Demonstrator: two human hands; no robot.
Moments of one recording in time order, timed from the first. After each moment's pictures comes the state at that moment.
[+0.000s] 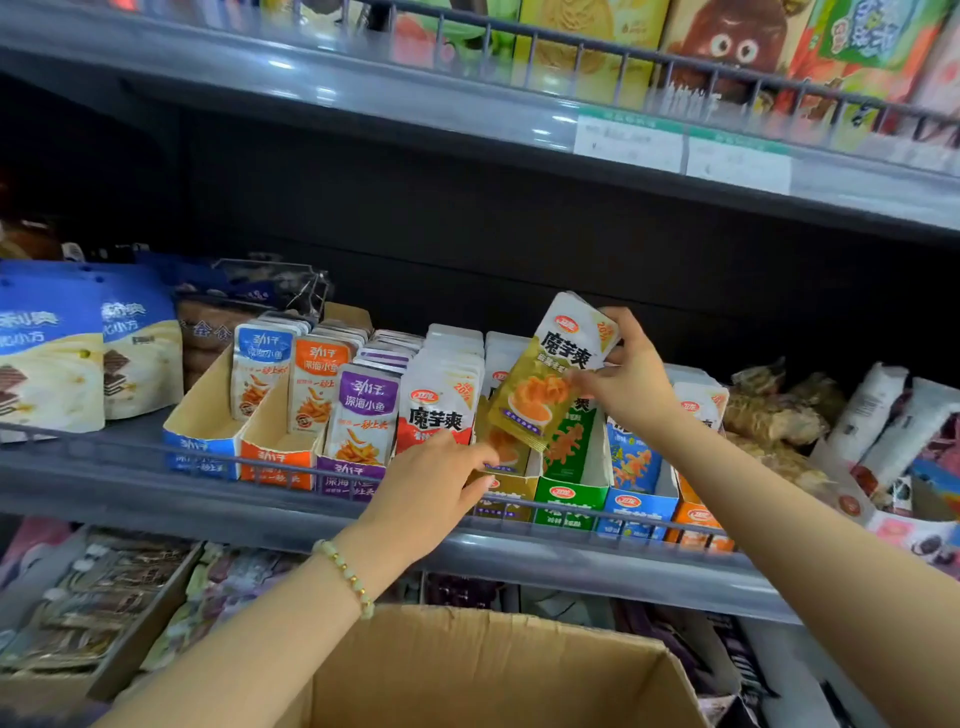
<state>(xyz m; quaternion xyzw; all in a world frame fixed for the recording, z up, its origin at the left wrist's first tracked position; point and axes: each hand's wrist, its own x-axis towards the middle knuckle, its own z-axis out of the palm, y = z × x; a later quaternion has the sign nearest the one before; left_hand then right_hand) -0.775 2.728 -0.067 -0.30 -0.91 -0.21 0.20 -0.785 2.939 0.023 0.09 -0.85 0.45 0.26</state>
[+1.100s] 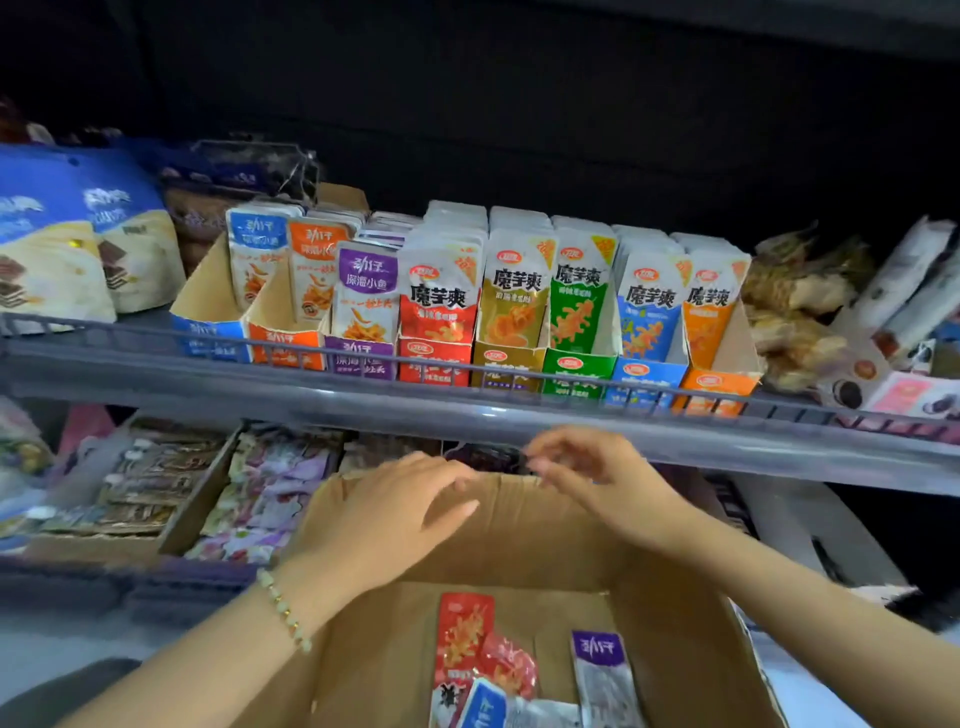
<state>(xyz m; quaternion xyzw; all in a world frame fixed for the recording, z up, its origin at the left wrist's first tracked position) -0.693 2.685 -0.151 -0.32 -0.91 -0.24 0.07 -0.672 2.924 -0.121 0.15 -0.90 0.41 0.05</state>
